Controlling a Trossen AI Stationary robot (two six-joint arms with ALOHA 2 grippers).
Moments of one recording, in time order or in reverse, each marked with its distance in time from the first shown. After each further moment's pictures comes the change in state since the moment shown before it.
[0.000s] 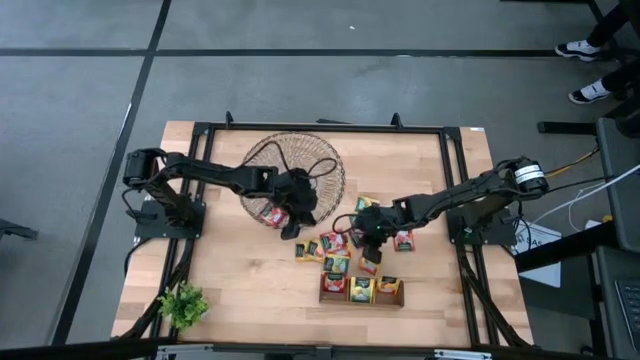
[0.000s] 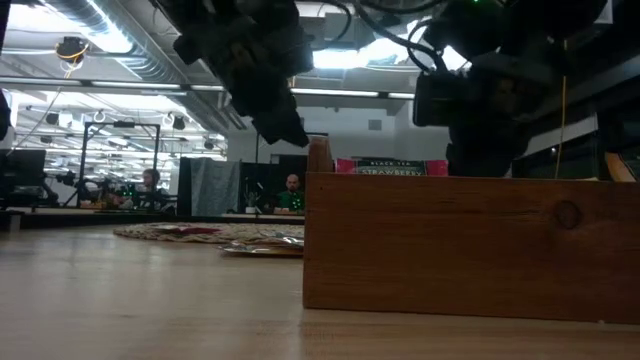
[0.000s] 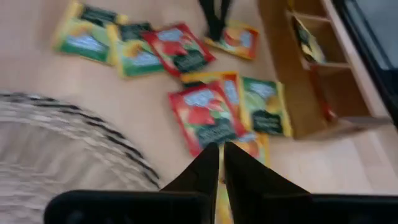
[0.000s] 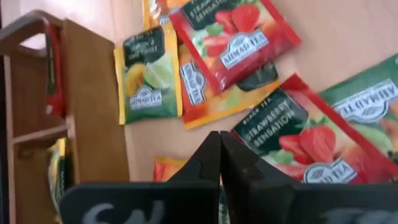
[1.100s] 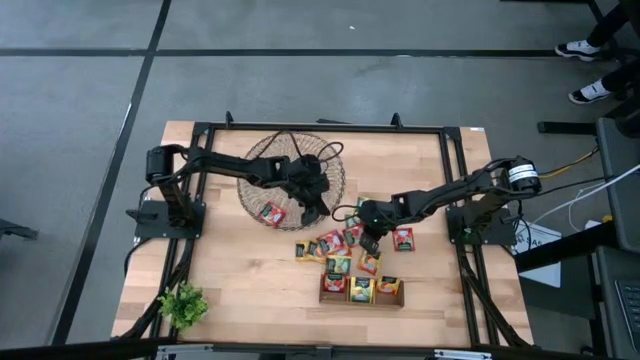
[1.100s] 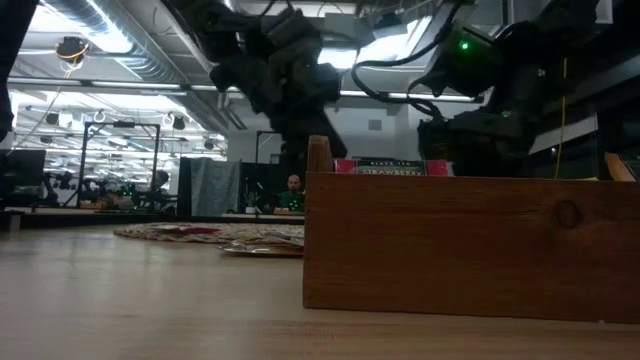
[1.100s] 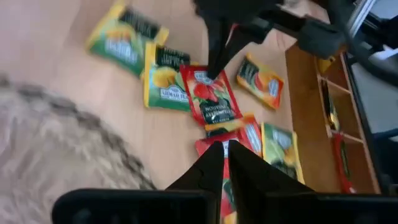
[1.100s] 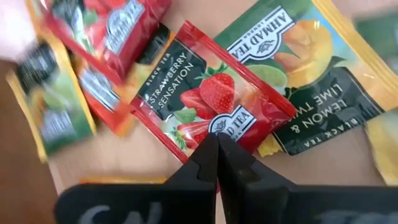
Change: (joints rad) left arm 0.117 0.157 0.091 0.124 0.112 -0.257; right arm -0.084 0.061 -0.054 -0.005 0.051 0.112
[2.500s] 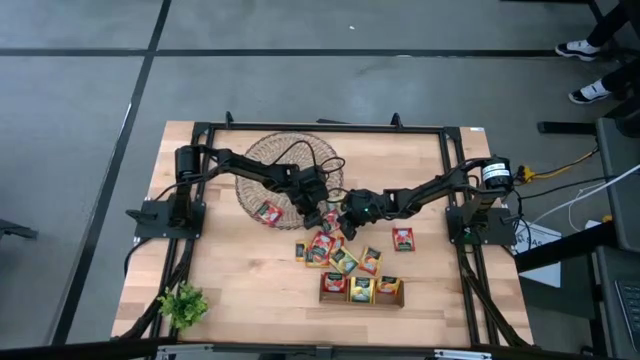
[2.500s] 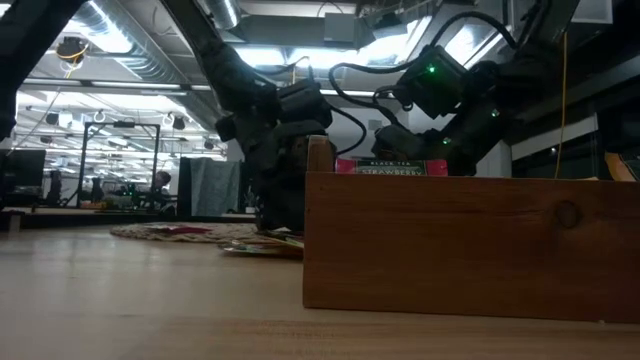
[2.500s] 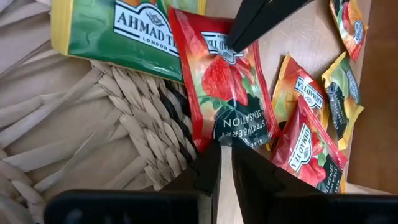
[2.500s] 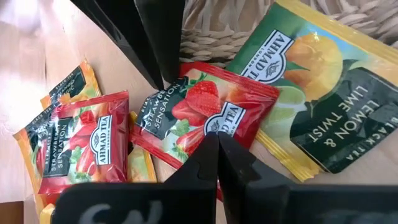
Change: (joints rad) left arm 0.030 0.236 0.003 -0.035 0.071 -0.106; right arm -0.104 0.198 -0.004 0.495 0.069 0.000
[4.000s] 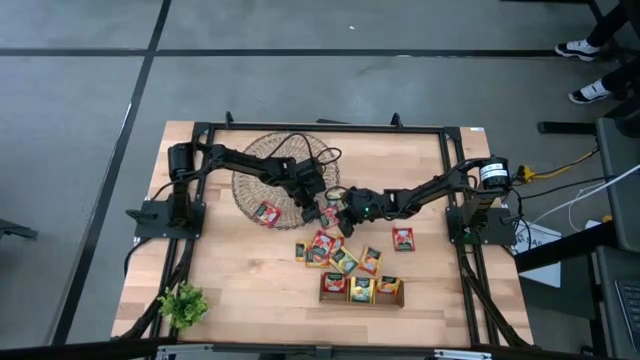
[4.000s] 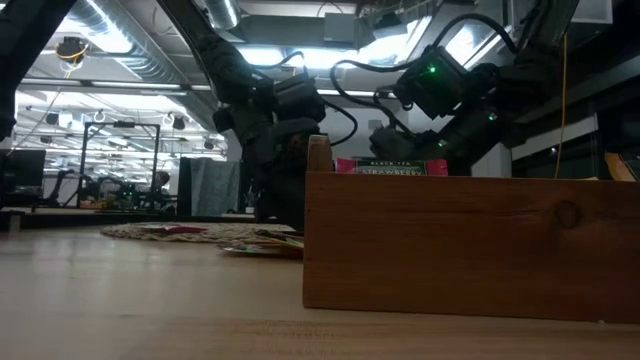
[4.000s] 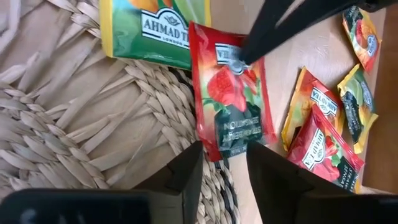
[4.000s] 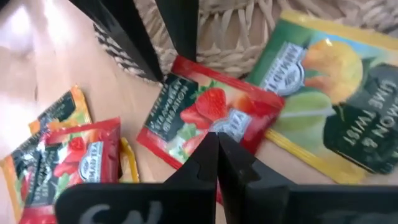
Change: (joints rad) left arm 0.042 -0.061 -0.003 -0.063 -0.054 0.048; right arm 0.000 0.003 -0.003 0.092 0.067 0.001
